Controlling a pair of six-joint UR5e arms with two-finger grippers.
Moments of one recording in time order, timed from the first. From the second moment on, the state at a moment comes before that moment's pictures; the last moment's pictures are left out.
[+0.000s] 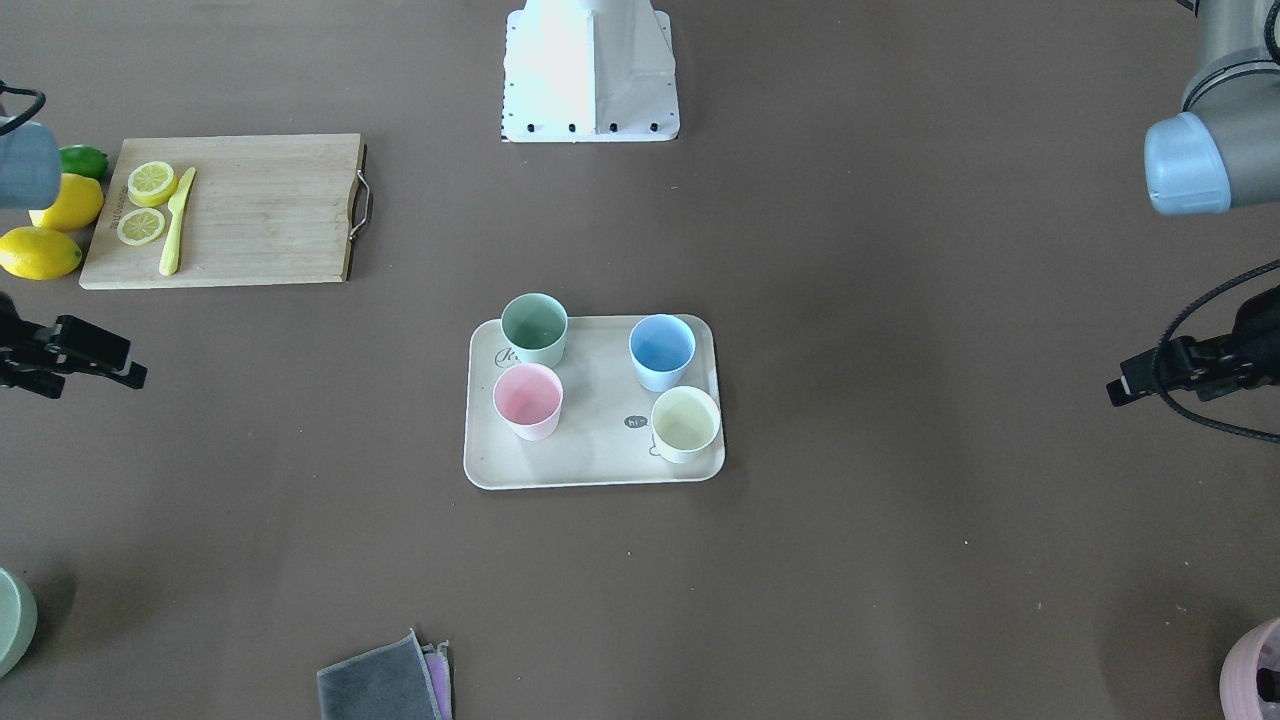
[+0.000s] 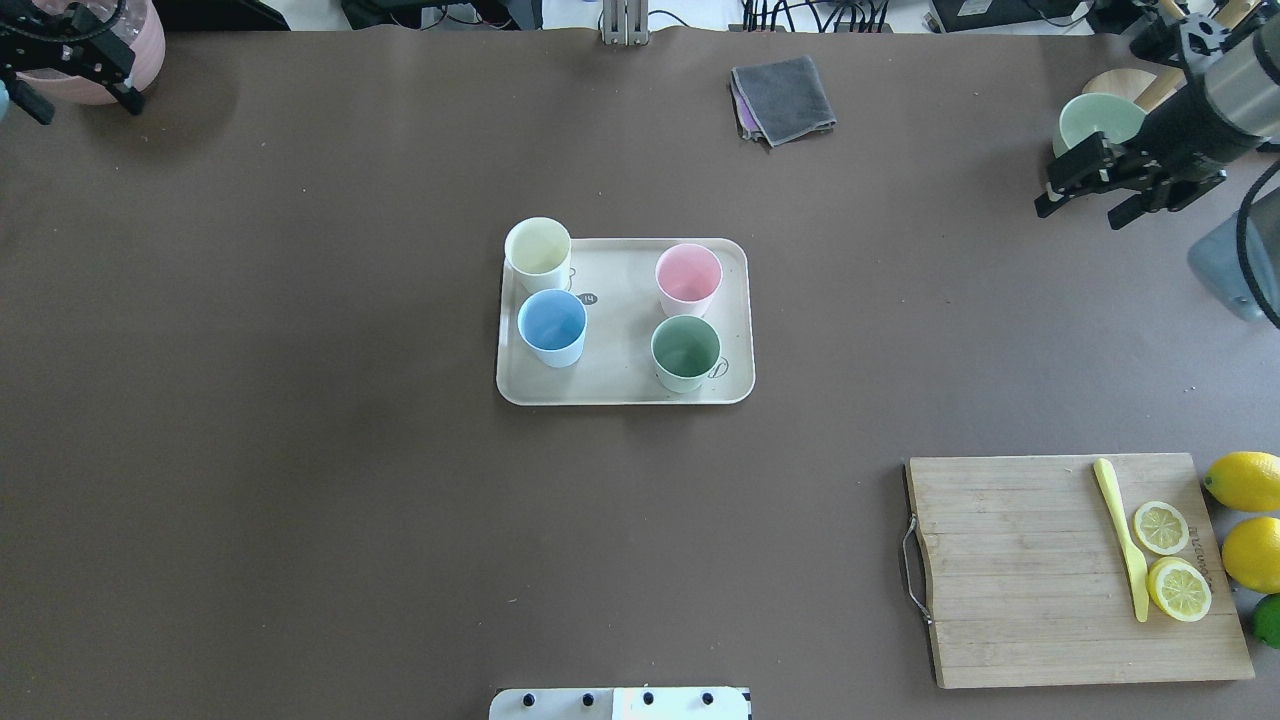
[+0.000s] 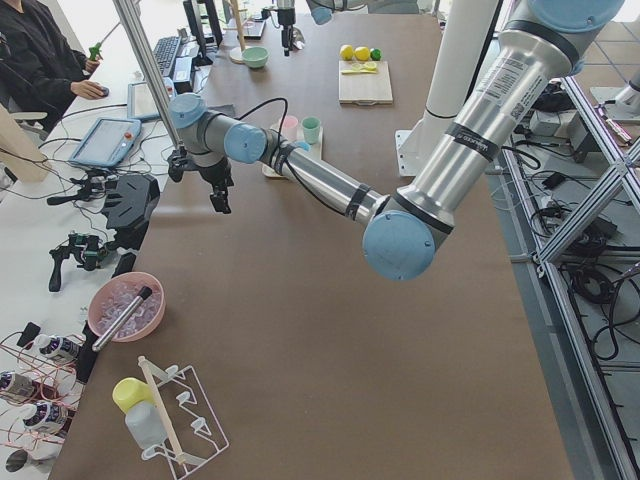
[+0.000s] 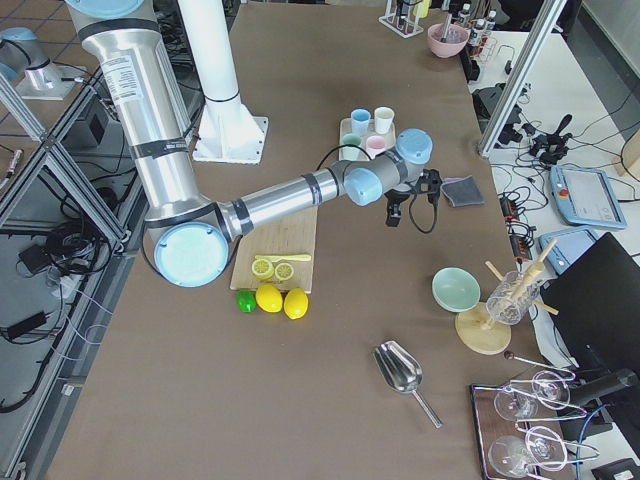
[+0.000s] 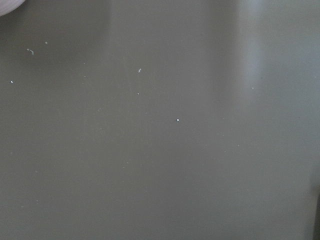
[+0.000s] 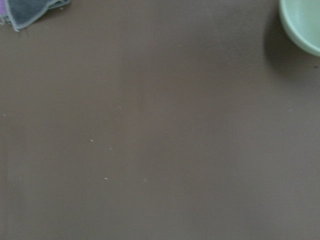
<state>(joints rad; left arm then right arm) -1.31 -2.03 -1.57 -1.38 -2.42 -0.38 1.22 -1.34 1.63 -1.39 2.48 0.58</state>
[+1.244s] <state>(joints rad) -1.51 -1.67 -1.70 -1.38 -2.27 0.17 1.54 -1.67 1.59 -1.41 2.40 -0.04</state>
